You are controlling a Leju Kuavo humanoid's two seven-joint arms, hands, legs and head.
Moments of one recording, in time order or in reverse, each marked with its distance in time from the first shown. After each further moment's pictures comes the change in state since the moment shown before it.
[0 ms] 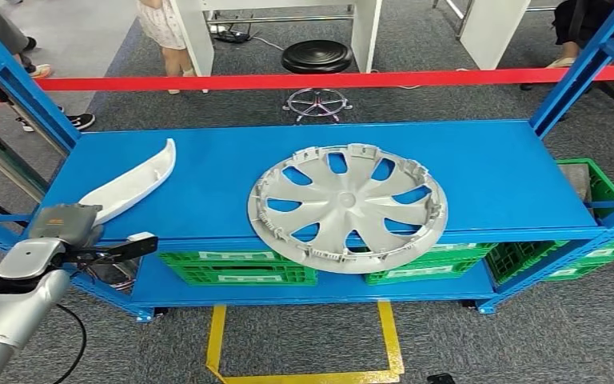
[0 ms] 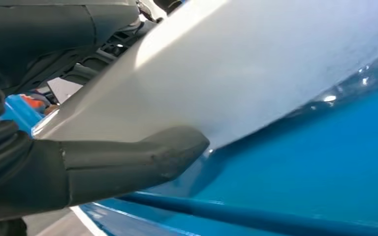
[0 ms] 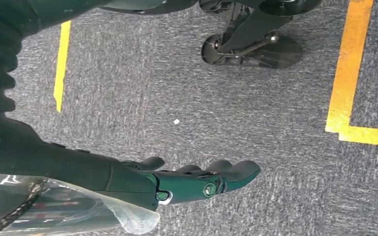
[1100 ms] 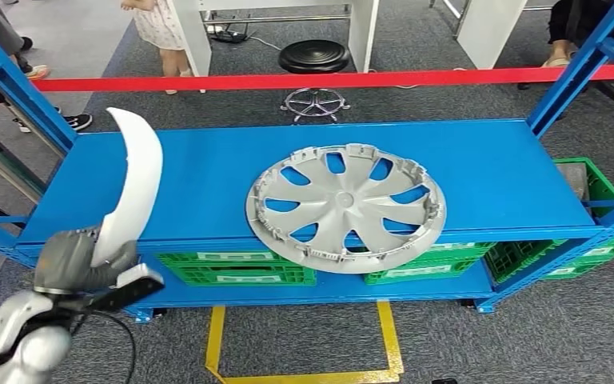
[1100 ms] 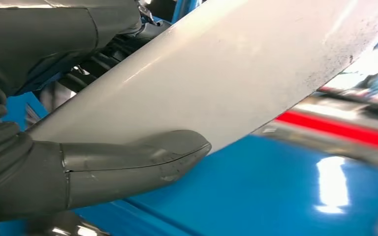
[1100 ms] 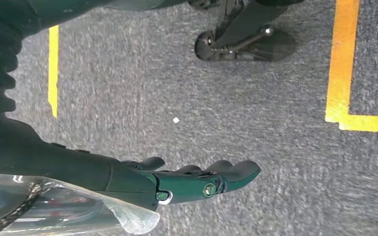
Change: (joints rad) left arm 0.444 -0.142 0.091 -0.582 0.496 0.247 -0.349; right arm 0.022 0.019 -0.004 0.006 -0.072 -0.050 -0.055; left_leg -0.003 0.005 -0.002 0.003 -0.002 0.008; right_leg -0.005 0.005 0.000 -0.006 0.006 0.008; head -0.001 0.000
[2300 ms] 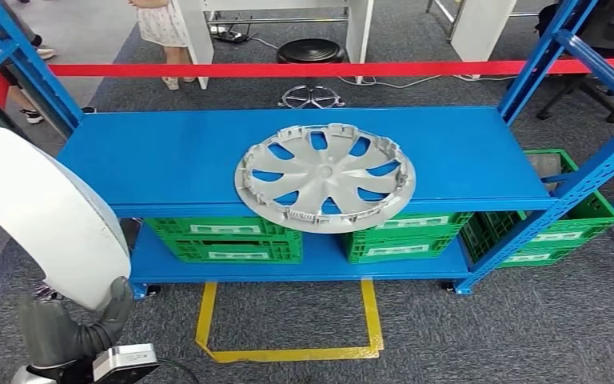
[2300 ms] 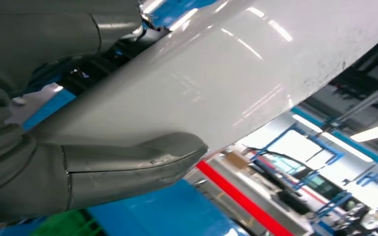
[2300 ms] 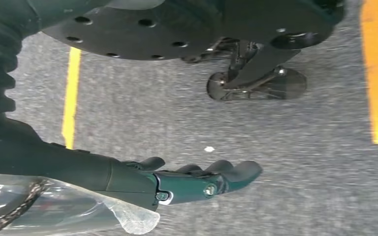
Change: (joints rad) left arm 0.270 -0.181 -0.146 -0.227 0.108 0.410 -0.202; right arm -0.003 0.044 -0.047 0.101 -0.122 0.172 -0.093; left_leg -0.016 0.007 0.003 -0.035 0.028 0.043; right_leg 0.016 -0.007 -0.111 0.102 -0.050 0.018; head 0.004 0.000
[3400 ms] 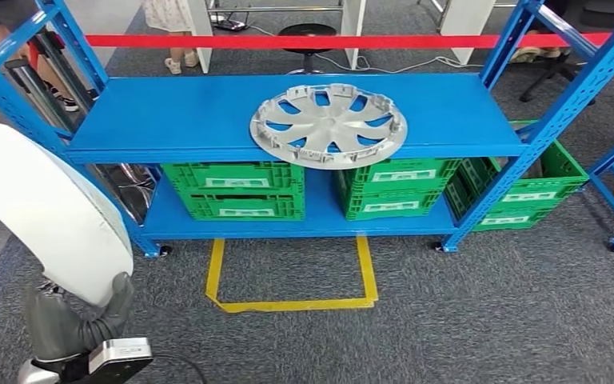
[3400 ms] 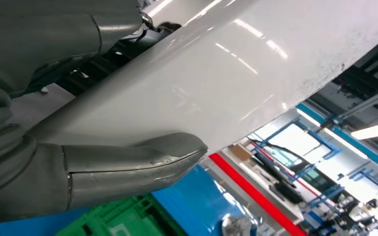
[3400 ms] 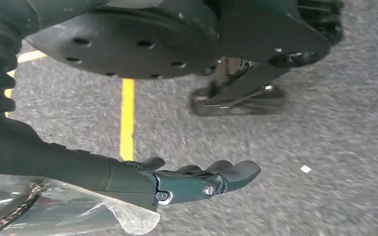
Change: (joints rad) left arm -0.019 0.002 -0.002 0.015 0.066 -0.018 -0.002; right arm -0.010 0.001 0.045 0.020 -0.063 0.055 0.017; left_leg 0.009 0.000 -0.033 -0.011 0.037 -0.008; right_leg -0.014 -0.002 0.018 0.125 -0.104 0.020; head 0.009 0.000
